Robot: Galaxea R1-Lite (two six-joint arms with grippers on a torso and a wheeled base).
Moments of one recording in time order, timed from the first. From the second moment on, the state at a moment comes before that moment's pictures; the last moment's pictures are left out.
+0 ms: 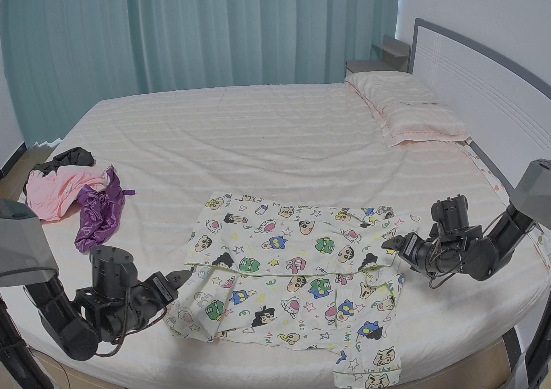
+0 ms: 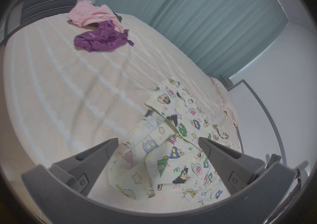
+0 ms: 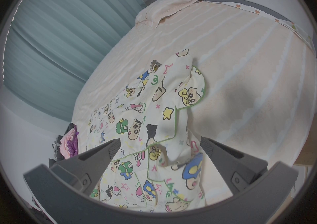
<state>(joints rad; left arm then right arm) -0.38 1.95 -0.21 -1.12 0.13 -0.89 0.24 2.07 -0.65 -0.71 0.03 0.78</state>
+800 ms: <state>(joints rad) -0.31 2.14 -0.21 -1.27 0.10 -0.71 0.26 2.03 -0.46 -0.93 0.08 0.80</state>
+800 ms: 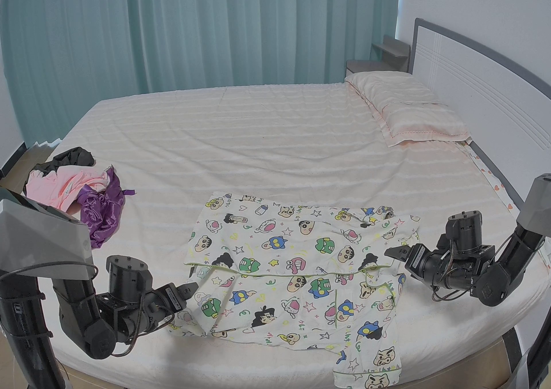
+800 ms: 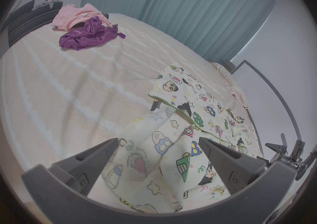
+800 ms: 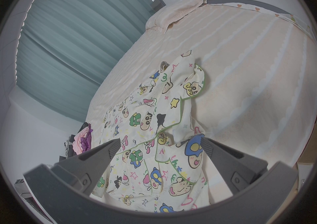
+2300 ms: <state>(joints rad) -0.13 2.32 -0.12 -1.38 0.09 -0.56 0.26 2.04 -0.44 -0.93 0.10 0.80</state>
